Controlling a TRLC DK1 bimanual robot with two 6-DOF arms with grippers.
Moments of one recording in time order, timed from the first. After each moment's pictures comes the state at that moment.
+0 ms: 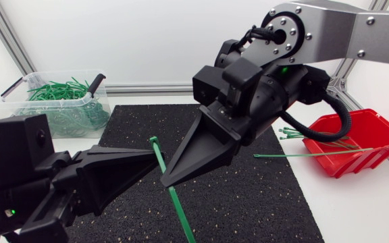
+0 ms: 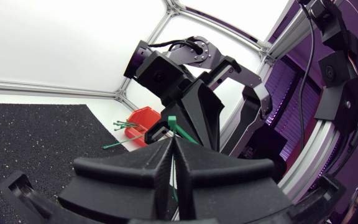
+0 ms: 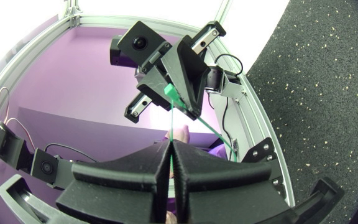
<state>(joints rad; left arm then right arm) -0.76 0.68 0.44 0.23 0.45 -0.55 0.66 1.68 1.44 -1.43 -1.36 -0.24</state>
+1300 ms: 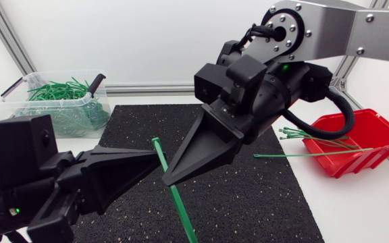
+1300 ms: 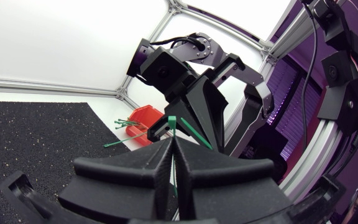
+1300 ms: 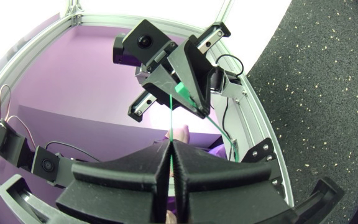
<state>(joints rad) -0.76 0.70 0.44 0.23 0.45 -0.55 0.65 1.69 1.46 -1.47 -1.36 -0.29</state>
